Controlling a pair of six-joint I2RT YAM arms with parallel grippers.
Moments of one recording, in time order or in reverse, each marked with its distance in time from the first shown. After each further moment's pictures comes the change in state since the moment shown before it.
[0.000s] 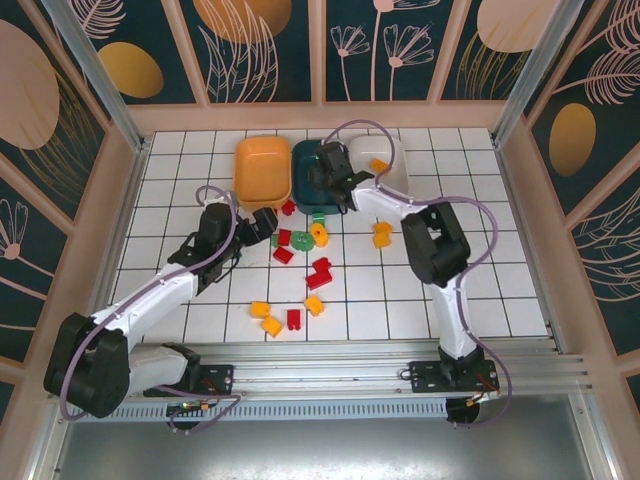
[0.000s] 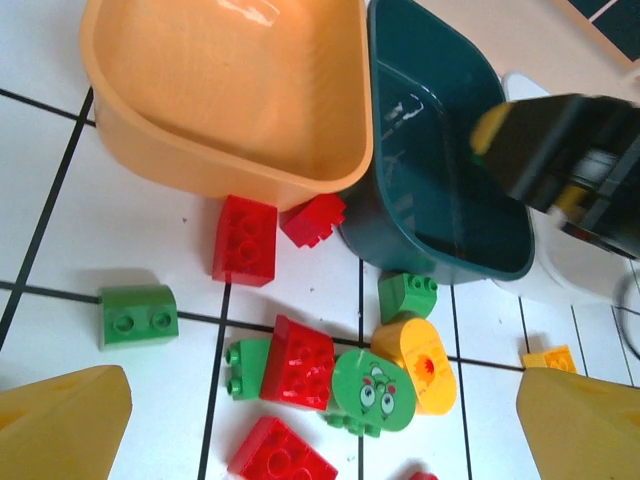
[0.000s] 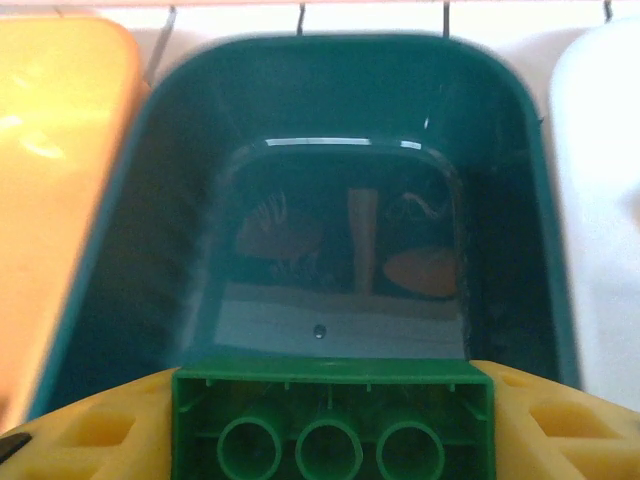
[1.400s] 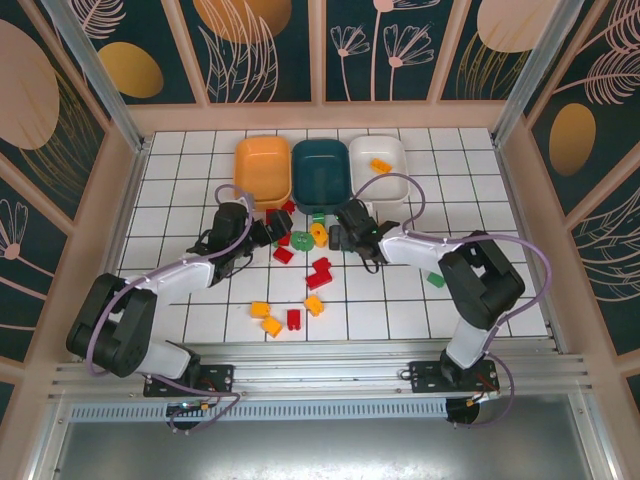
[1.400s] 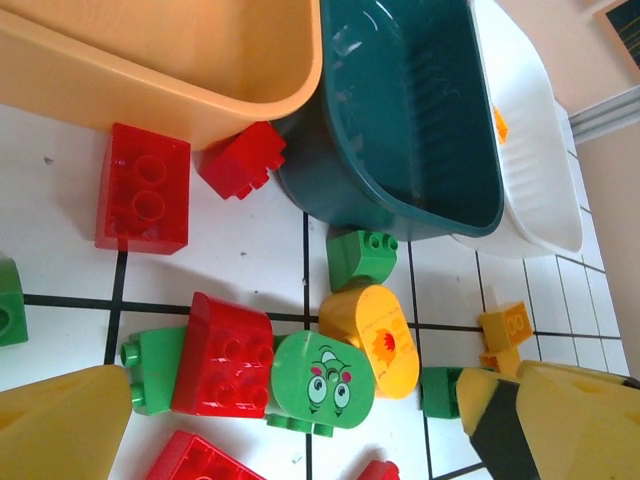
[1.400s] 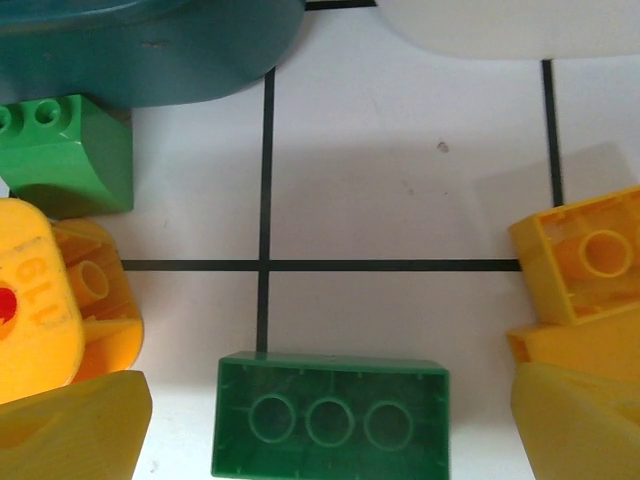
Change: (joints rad) left arm 0.000 0.233 -0.002 0.237 0.188 -0.056; right arm 0.099 -0.457 -0.705 -0.036 0.024 0.242
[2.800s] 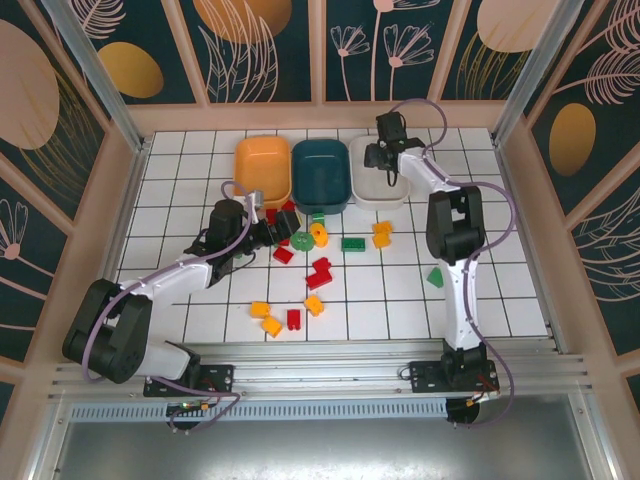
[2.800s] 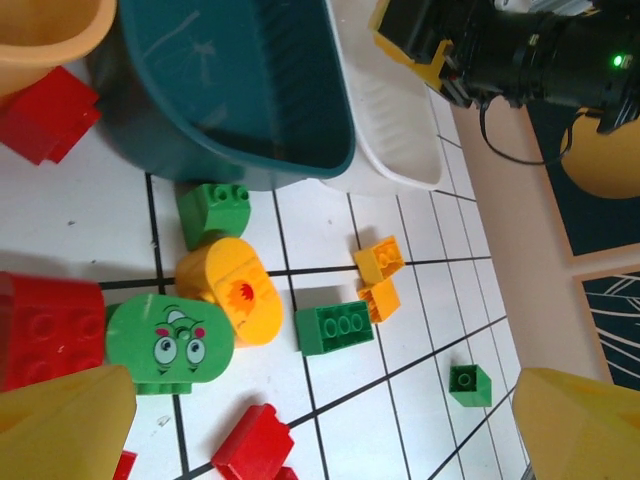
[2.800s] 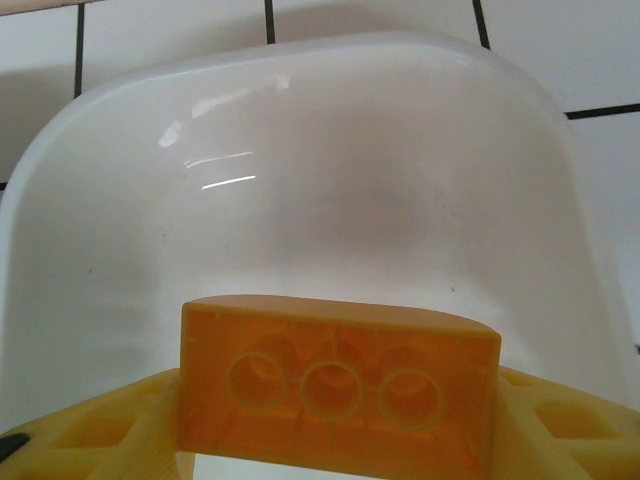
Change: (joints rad) left arm 0.001 -0.038 0.000 0.054 0.240 -0.006; right arm -0.427 0.608 1.023 -0.309 -0.160 -0.300
